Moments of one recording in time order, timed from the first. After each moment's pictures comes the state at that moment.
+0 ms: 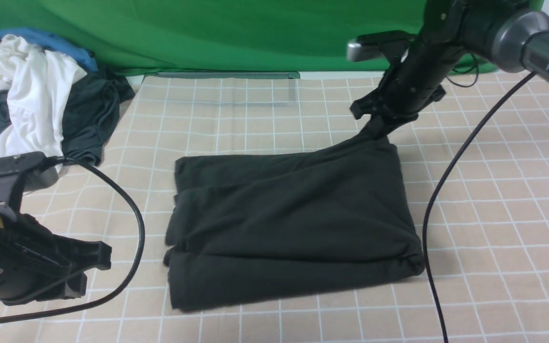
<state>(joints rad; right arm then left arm) 0.24 2.30 -2.04 0.18 1.05 -0.13 -0.17 1.11 -0.72 -0.12 0.94 -0.16</state>
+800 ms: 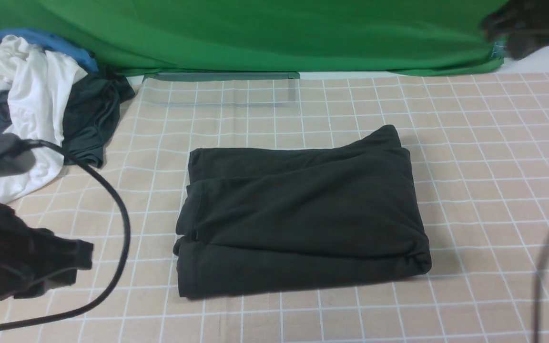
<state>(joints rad) 0.22 1.55 -1.67 -0.12 1.16 -0.02 -0.17 0.93 -0.75 -0.16 1.00 -0.07</state>
